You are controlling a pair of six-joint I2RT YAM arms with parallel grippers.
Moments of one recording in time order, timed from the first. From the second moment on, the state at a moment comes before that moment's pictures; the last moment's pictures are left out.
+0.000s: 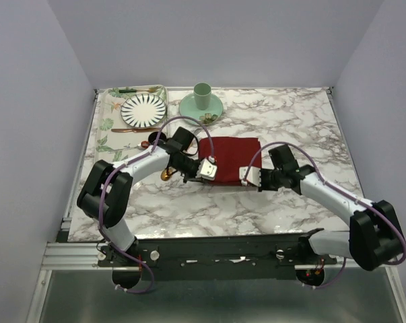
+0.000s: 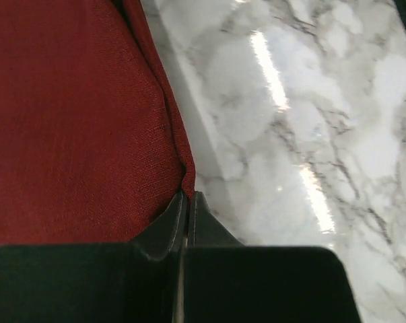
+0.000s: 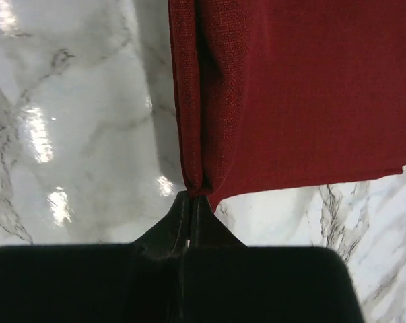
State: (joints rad) left arm -0.51 1.70 1.13 -0.56 0.87 1.18; right arm 0.39 1.31 0.74 -0.46 -0.32 -1.11
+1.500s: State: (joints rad) left arm -0.57 1.72 1.23 -0.74 0.72 0.86; right arm 0.37 1.54 1.09 -0.89 -0.42 -0.54
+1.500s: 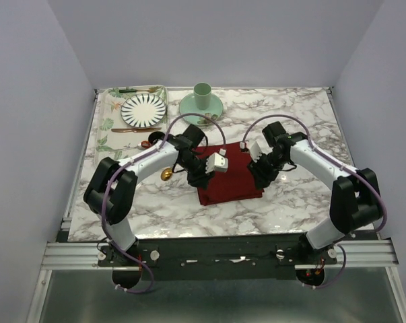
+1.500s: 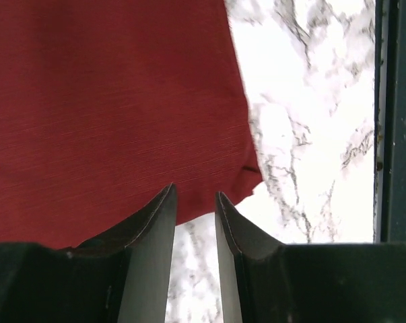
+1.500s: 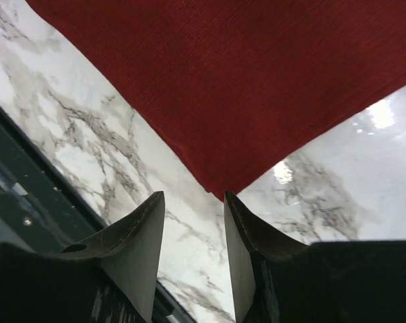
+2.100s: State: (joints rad) left arm -0.67 1.66 1.04 -0.66 0.52 0.77; right arm 0.35 1.78 1.09 -0.97 -0.47 -0.40
